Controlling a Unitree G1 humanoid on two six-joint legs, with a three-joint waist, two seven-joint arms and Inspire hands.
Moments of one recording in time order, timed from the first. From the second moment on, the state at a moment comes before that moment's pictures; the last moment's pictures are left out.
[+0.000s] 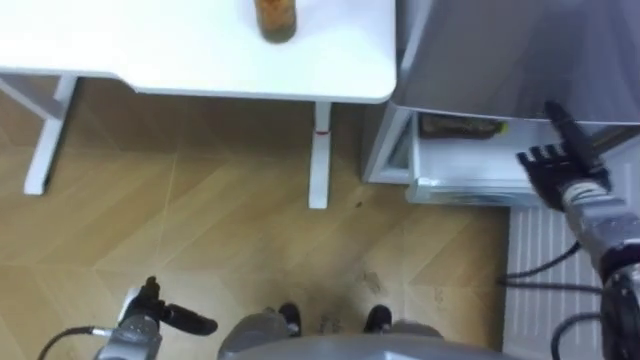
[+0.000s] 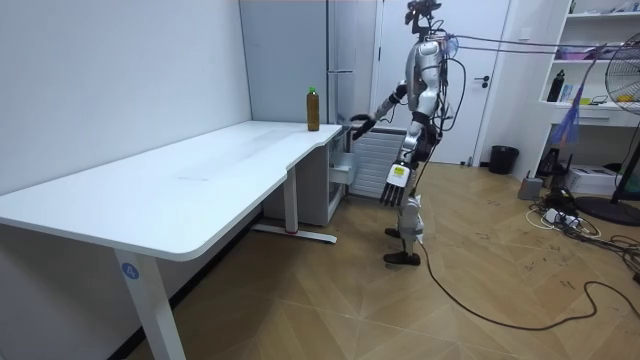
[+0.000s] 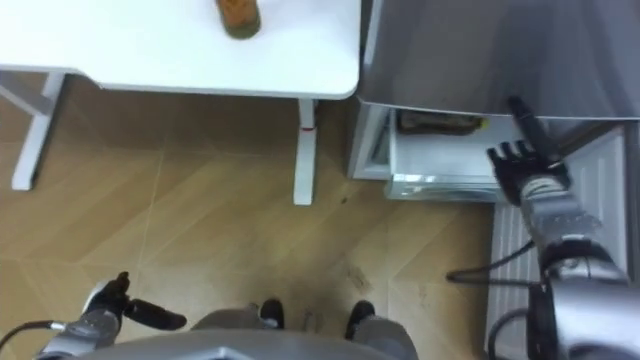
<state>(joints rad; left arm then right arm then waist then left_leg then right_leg) 0.09 0.31 -0.10 1.00 0.04 0.14 0.14 -0.30 -0.45 -0.12 1.13 1.47 0.11 0.05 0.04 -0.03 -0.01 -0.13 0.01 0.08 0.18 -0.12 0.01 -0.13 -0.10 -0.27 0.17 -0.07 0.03</state>
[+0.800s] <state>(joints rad) 0.22 0.24 0.07 1.00 0.03 0.08 0.15 0.09 -0.27 -0.09 1.22 1.23 0.09 0.17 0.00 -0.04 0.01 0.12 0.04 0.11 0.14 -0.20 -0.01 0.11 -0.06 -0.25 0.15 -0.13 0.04</state>
